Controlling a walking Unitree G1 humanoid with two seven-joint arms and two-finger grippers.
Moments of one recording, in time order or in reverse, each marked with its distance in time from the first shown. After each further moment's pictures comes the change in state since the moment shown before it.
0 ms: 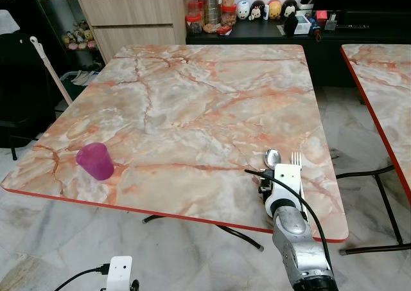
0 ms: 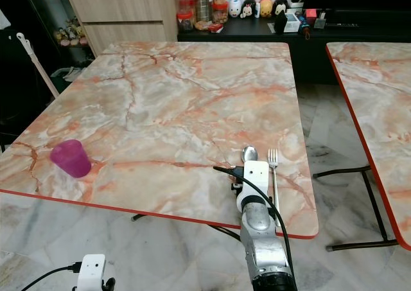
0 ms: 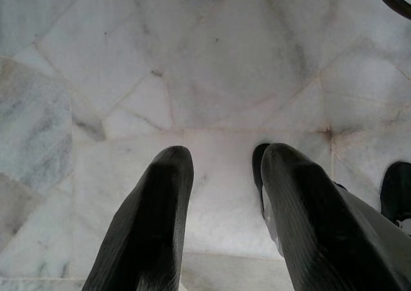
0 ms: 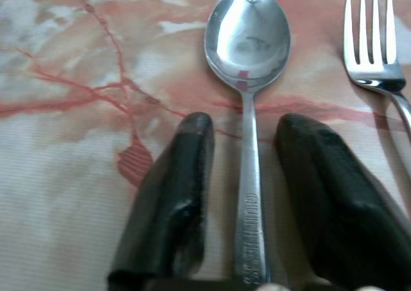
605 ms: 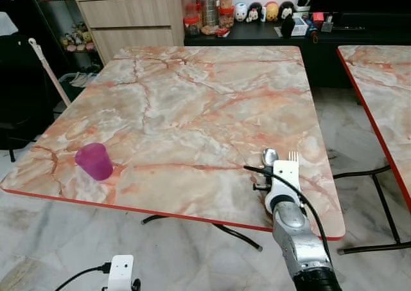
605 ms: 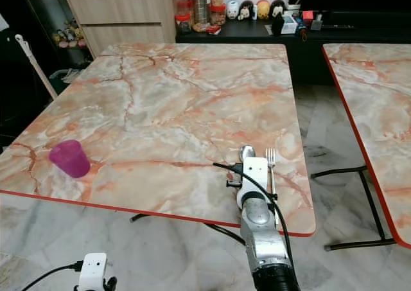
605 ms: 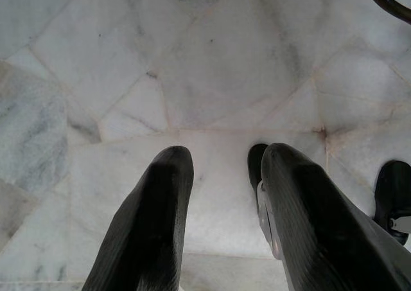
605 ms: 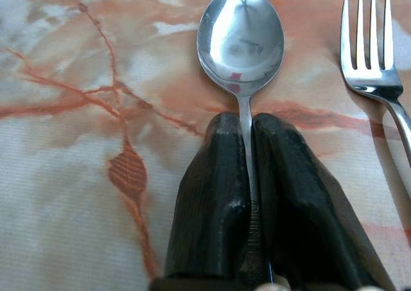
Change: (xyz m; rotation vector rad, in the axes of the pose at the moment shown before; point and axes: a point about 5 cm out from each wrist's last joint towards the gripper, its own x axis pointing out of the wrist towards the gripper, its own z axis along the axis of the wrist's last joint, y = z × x) left arm 0.002 -0.002 0.004 -0.002 0.006 -0.008; right arm 0.007 0.004 0.005 -0.013 0.009 0.015
